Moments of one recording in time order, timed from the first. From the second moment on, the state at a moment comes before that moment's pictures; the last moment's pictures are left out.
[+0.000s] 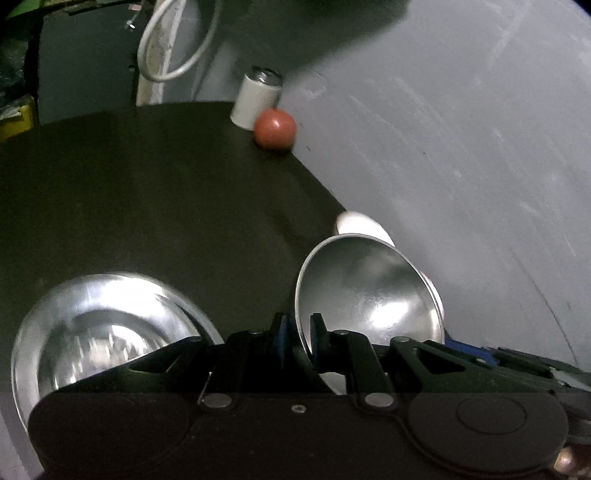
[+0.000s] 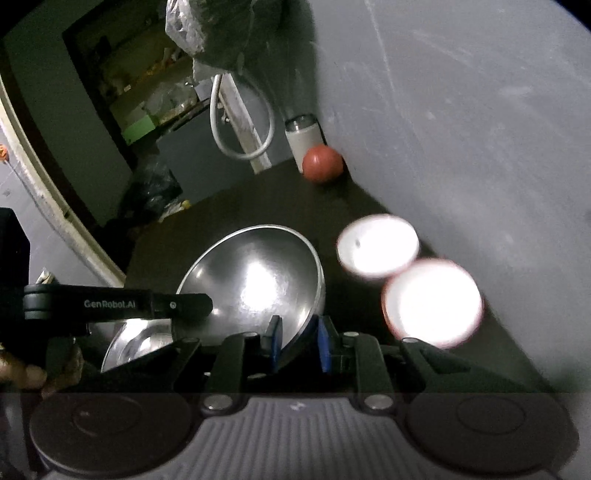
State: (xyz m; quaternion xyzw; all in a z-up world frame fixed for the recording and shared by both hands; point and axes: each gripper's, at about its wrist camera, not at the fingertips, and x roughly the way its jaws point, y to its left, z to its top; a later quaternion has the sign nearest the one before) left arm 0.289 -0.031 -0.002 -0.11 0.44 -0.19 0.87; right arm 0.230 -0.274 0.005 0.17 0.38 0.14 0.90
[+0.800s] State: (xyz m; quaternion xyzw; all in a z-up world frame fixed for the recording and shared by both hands) left arm 0.215 -0.042 -0.038 -0.06 0.52 -0.18 0.83; right arm 0.154 -0.288 -0.016 0.15 0.45 0.18 0.86
